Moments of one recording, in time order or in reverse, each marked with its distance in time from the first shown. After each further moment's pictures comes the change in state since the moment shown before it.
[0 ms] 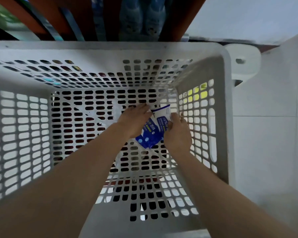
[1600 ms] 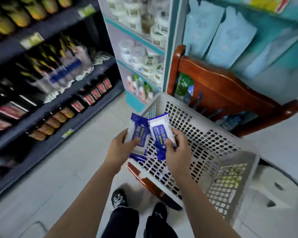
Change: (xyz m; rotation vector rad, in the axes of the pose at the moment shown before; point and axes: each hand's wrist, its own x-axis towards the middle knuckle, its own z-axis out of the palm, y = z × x) left_hand -0.399 0.070 -0.063 -1.630 1.162 -0.928; right_hand -0.235 -0.168 -0.112 0.482 -0.161 -0.837
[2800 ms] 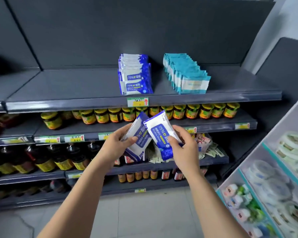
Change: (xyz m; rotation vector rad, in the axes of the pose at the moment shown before) left_hand 0.069 0.091 -0.511 -0.392 0.563 0.351; right_hand 0.065 -0.409 0.403 0.254 -0.648 -0.598
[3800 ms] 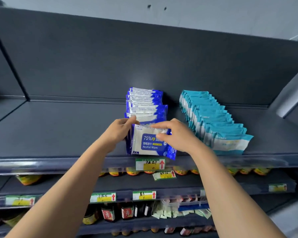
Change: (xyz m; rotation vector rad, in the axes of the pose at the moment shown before) left_hand 0.261 0.092 -0.073 0.244 0.033 -0.025; right_hand 0.281 -0.068 0.108 -0.560 -0.564 -0.194
